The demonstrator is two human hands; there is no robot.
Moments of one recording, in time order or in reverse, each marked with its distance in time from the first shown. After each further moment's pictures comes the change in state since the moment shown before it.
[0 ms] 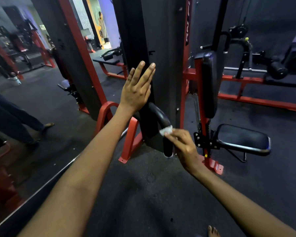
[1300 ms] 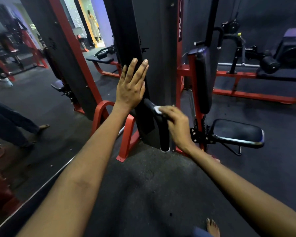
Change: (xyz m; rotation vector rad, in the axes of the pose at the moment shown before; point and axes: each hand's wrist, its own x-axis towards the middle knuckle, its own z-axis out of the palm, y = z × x) left_hand 0.001 0.001 0.006 -0.025 -0.017 -0.027; right_hand 0.069 -0.009 -0.013 0.412 0.252 0.409
